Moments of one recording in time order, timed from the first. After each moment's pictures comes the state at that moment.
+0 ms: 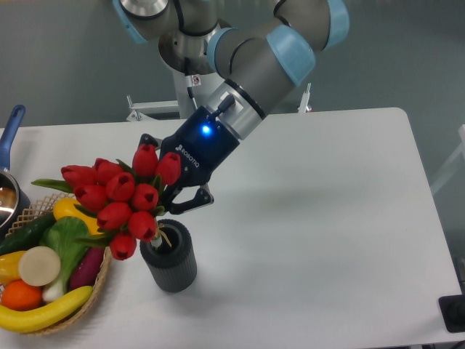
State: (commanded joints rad) arm 2.50 -1.79 -1.62 -0.72 0.44 0.76
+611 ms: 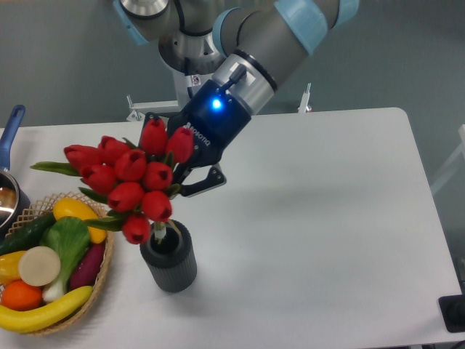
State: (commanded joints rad) arm 2.60 -1.76 -1.59 -0.72 0.44 0.71
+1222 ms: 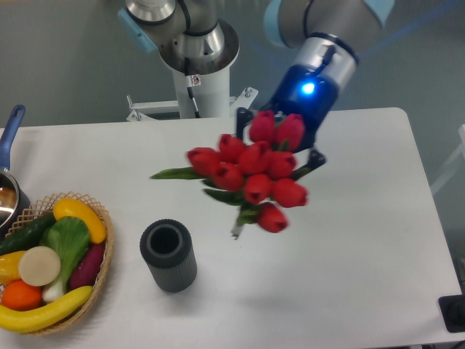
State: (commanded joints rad) arm 2.77 -1.77 -1.61 -0.72 0.44 0.77
